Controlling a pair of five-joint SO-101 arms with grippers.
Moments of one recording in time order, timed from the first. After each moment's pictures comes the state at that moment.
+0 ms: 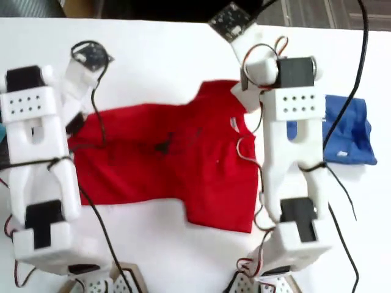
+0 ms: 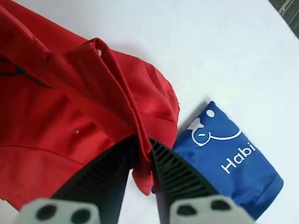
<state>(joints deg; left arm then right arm) -20.3 1.0 -7.8 96.7 -47.2 -10.0 5.1 -30.0 96.1 37.1</state>
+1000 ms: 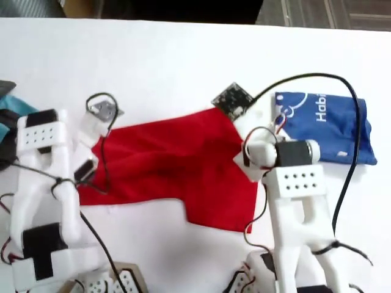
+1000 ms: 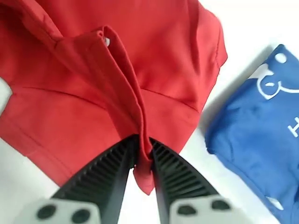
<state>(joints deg) -23.2 -9.4 27.0 88.4 -51.4 -9.8 -34.5 34.7 75.3 37.1</state>
